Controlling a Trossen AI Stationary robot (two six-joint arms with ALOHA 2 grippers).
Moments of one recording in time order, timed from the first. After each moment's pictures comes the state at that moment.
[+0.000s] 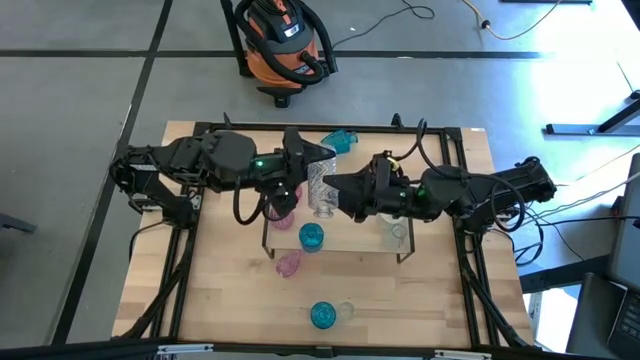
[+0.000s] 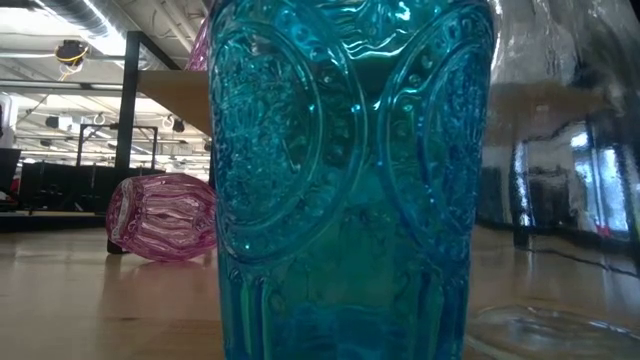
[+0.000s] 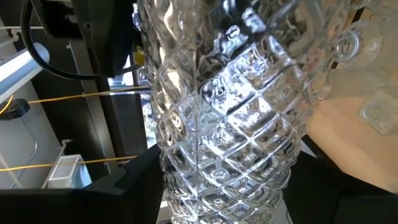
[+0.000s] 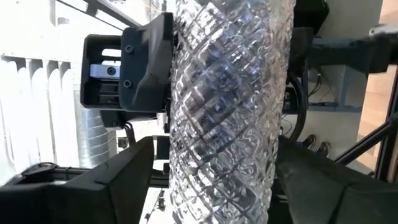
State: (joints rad) left arm -0.22 1.61 2.08 -0.69 -0.53 1.45; right arm 0.33 1.50 1.66 -0.01 0.42 1.55
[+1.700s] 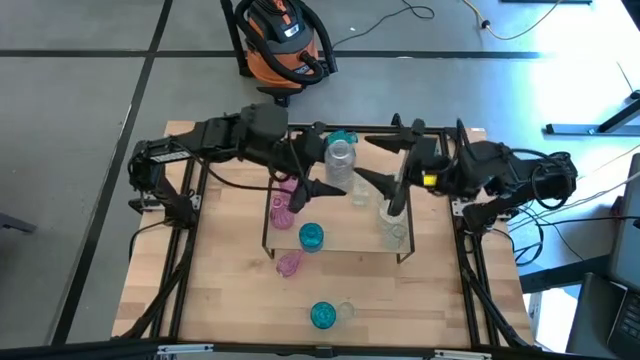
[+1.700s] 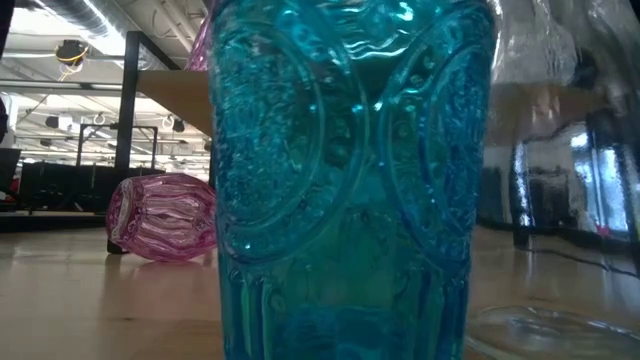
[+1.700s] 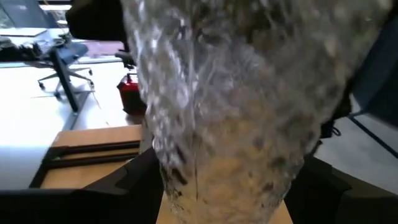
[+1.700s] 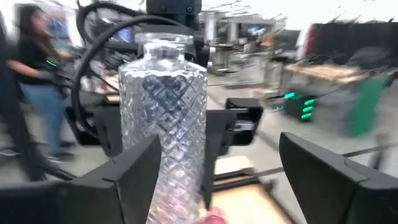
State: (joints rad) left arm -0.01 1.68 2.08 -0.68 0.16 0.00; right arm 0.25 1.32 1.66 -0.31 0.53 0.00
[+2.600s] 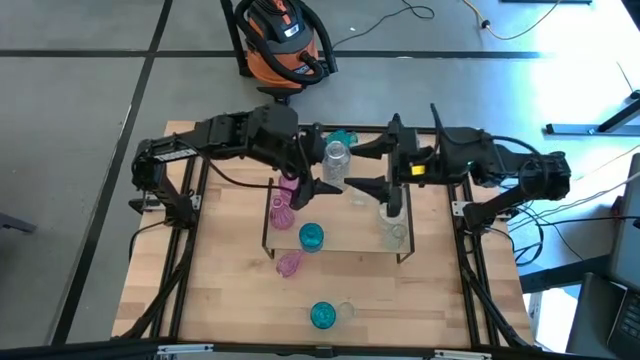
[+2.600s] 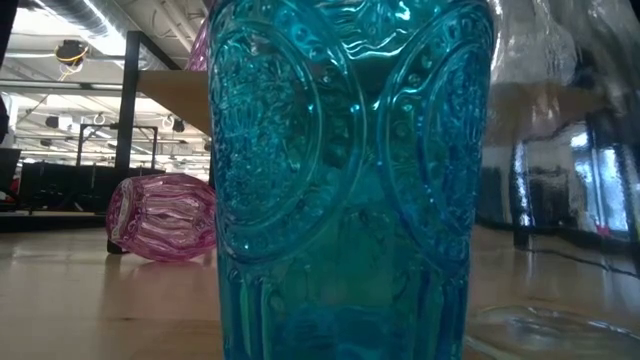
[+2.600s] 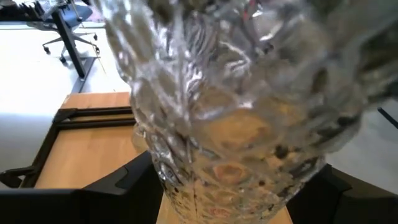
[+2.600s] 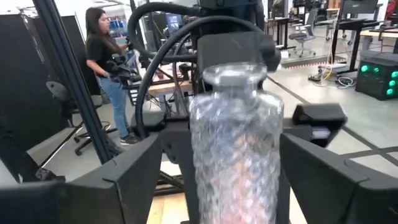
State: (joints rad) left arm 0.04 1.69 2.08 -0.80 0.15 0.01; right arm 0.16 1.36 1.70 -0.36 0.18 0.15
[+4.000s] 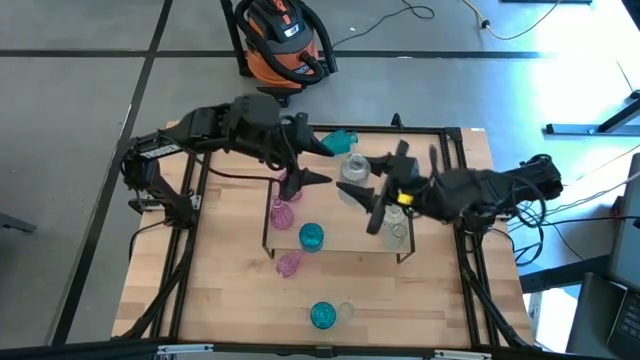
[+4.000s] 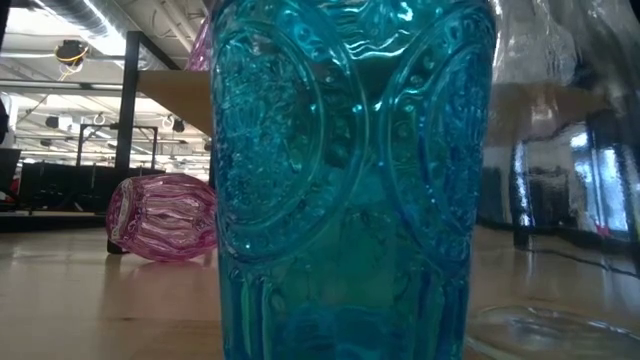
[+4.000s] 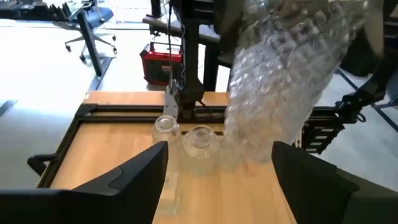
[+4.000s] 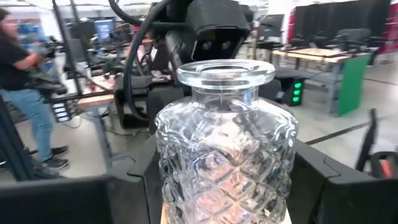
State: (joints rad) left arm 0.05 1.63 2.08 -0.85 0.11 -0.03; right arm 0.38 1.44 1.70 -0.27 0.72 0.10
